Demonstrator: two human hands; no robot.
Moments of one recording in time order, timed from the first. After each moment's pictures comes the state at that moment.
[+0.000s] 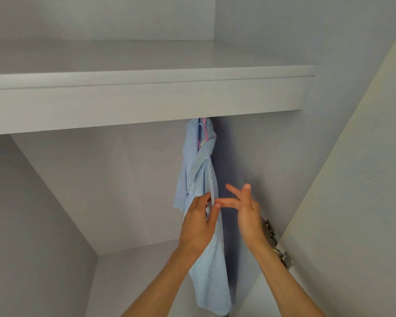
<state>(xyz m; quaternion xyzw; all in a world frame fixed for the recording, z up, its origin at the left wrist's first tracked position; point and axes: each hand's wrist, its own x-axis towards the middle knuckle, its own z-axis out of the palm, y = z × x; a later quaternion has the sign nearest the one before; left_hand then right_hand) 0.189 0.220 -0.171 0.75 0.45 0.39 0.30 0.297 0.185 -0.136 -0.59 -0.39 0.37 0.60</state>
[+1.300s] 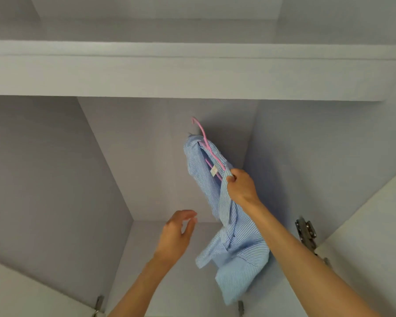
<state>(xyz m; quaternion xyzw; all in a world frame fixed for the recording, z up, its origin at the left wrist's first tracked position) 0.074 0.188 -0.216 0.66 0.57 0.38 0.29 0.248 0.257 -0.138 -0.70 -0.59 0.24 0.30</state>
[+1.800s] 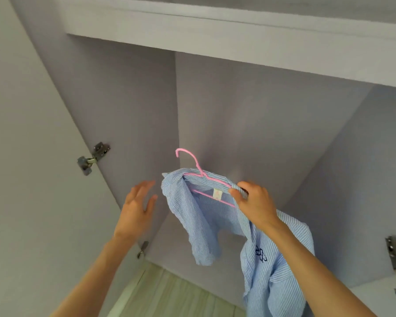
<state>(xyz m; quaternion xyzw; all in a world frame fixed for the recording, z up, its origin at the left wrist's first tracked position) -0.140 0.086 -0.209 0.56 0.74 0.36 0.10 0.120 0.179 -0.161 -0.54 -0.78 0.18 0.24</state>
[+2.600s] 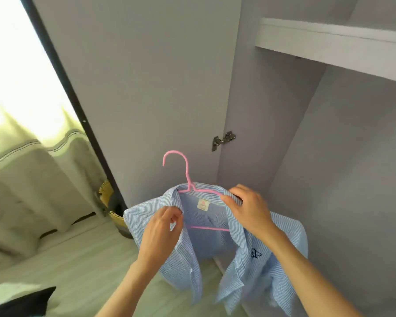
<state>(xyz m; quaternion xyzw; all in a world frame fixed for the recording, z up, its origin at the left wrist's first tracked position) -0.148 -0.126 -0.210 0.35 0.85 0.40 -0.04 -0.050 0.069 -0.163 -0.19 -0.92 0.27 0.21</state>
